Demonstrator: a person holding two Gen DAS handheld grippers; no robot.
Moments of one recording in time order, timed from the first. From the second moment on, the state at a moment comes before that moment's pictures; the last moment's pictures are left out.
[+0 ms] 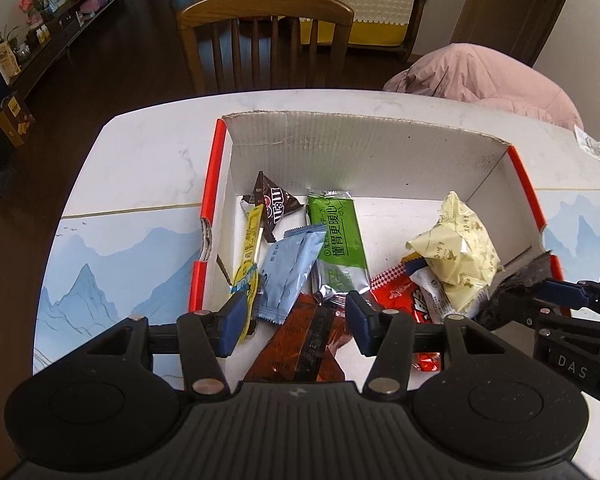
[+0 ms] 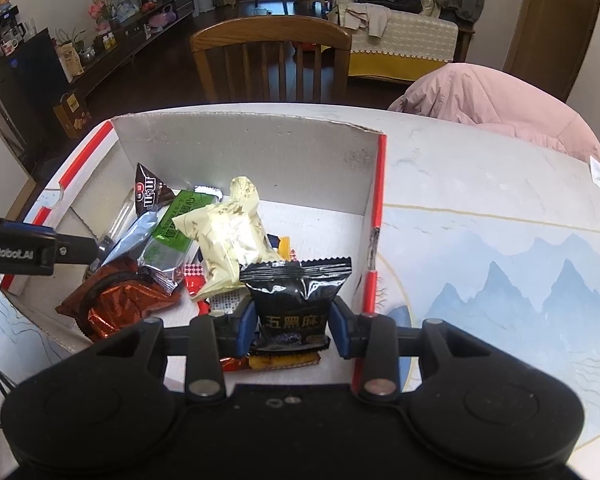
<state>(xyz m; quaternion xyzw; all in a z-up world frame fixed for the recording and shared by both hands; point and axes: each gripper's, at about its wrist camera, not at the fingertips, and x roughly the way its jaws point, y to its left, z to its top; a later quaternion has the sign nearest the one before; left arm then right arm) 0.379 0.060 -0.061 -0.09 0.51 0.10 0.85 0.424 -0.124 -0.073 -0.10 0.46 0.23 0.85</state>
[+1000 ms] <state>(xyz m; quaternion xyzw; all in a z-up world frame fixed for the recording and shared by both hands) 0.272 0.054 -0.004 -0.10 0.42 0.05 0.90 0.316 -0.152 -0.008 -0.04 0.40 0.29 0.87</state>
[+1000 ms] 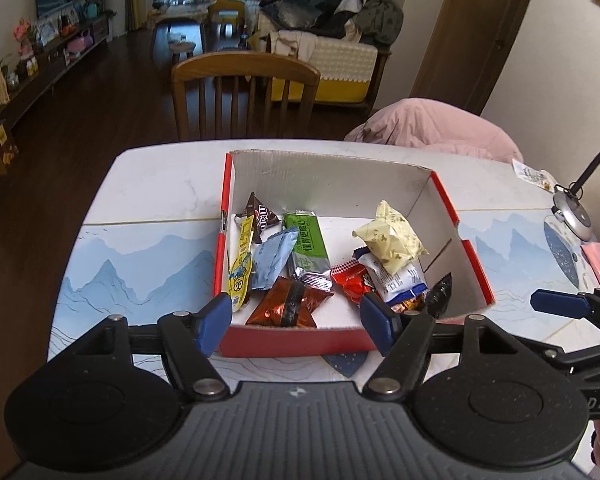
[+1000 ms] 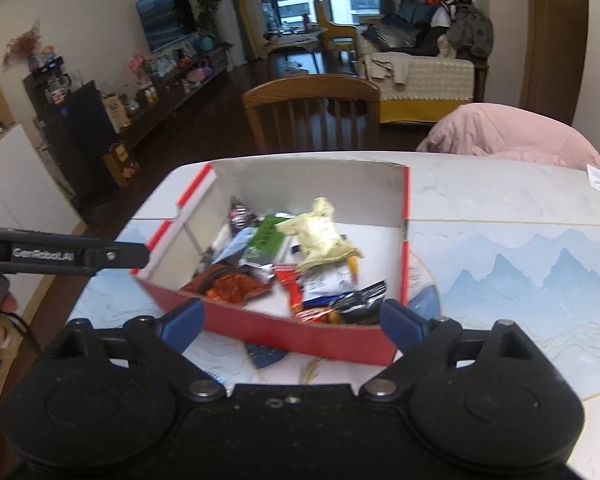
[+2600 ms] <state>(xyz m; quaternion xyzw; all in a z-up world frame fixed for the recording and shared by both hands) 0.177 0.057 -0.096 -0.13 0.51 0.06 0.85 0.176 -0.105 -0.143 -0.23 0.47 0.43 0.73</state>
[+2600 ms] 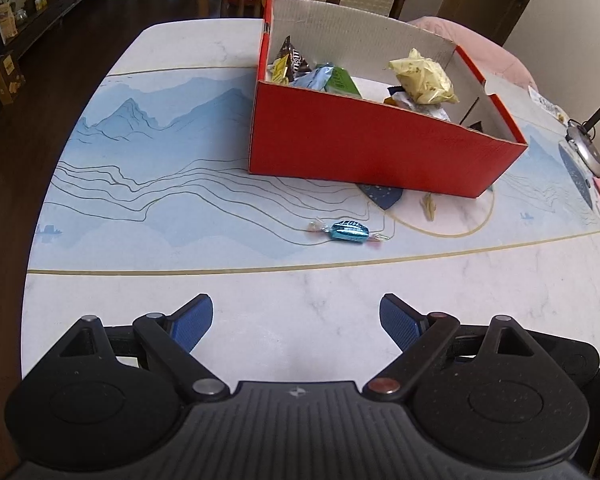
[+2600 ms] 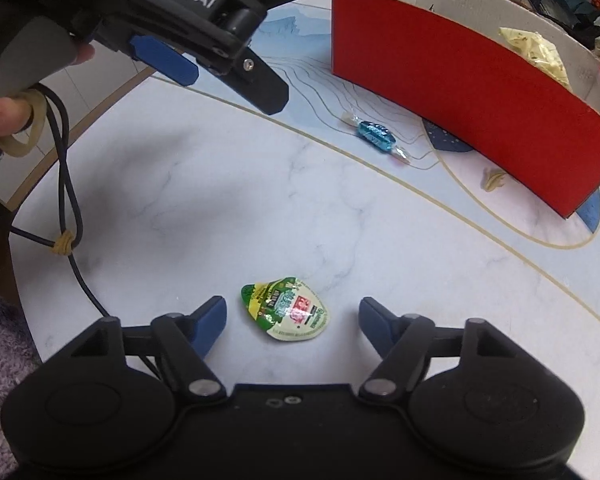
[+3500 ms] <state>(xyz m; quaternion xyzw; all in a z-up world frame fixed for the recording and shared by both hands) 0.268 0.035 -0.125 -0.13 0.56 0.08 0.81 0.211 -0.137 -0.128 -0.21 0.47 0.40 0.76</state>
